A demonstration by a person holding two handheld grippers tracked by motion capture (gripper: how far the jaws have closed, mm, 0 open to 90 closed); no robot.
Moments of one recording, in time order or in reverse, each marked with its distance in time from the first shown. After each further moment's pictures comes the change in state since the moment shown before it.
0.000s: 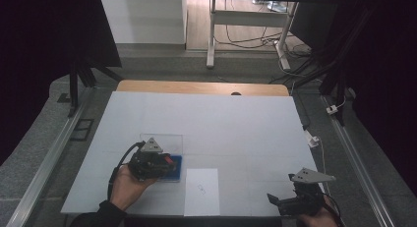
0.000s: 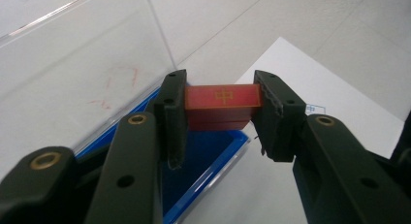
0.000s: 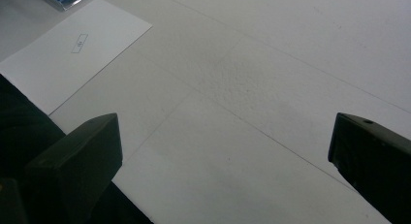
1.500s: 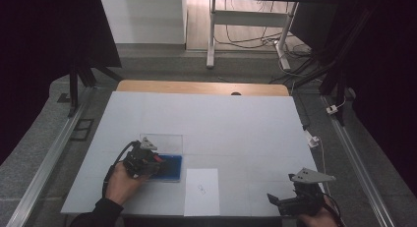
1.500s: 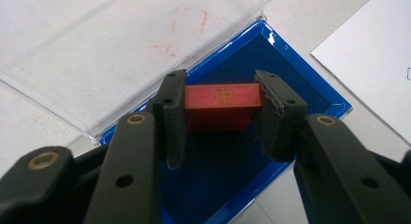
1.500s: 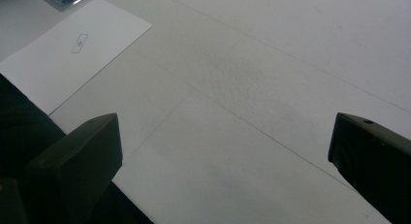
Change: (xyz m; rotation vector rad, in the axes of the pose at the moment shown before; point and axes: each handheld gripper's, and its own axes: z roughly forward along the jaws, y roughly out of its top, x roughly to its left) left arm 0.031 -0.019 0.020 0.124 0.127 -0.058; right arm 0.000 0.000 0.000 0.001 0.000 0.000
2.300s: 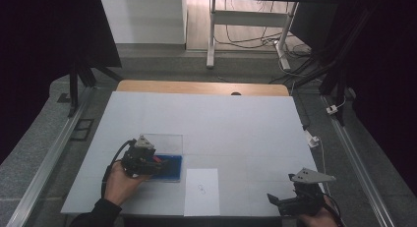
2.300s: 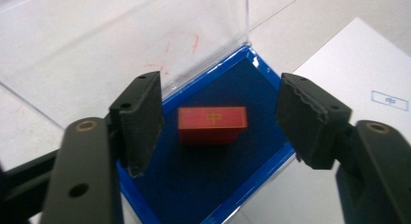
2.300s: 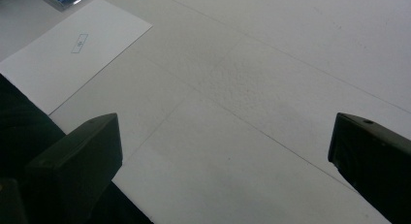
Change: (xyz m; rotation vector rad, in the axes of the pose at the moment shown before) left arm 0.001 0.000 -0.010 -0.088 -0.050 -0.034; right arm 0.000 0.000 0.000 -0.001 0.000 0.000
